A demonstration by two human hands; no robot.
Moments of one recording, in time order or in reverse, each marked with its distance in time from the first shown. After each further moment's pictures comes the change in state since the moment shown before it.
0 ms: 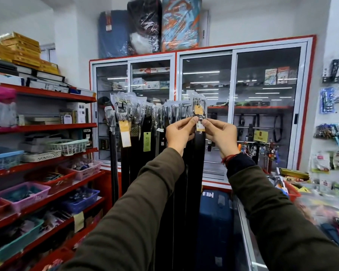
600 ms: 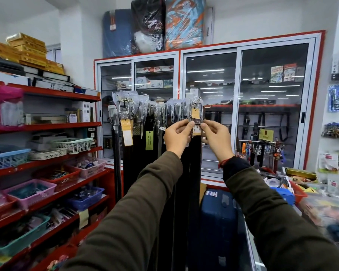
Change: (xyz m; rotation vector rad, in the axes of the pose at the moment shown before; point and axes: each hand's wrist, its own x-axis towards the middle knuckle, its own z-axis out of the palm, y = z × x) left_hand 0.011 -0.021 -0.015 0.177 0.102 0.105; right_hand -0.001 0.019 0.011 -0.264 -0.038 -0.066
